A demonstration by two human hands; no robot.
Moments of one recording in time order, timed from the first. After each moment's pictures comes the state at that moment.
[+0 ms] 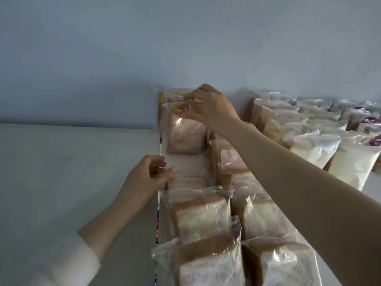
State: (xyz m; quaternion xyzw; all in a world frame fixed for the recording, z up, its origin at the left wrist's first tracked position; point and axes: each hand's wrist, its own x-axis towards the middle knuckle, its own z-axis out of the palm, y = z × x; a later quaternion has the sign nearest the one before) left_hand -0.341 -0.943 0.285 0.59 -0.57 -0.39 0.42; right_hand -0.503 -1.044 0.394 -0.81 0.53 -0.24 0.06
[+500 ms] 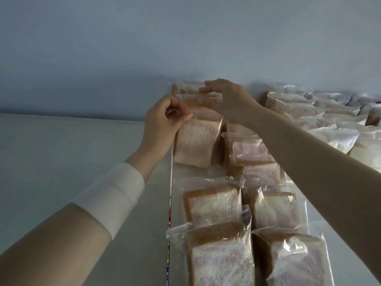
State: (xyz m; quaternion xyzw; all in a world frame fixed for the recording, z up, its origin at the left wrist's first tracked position) left_hand -0.353 -0.994 0.342 0.45 -0.60 -0.27 0.60; right_hand -0.509 -1.035 0.408 -0.80 0.54 -0.23 0.14
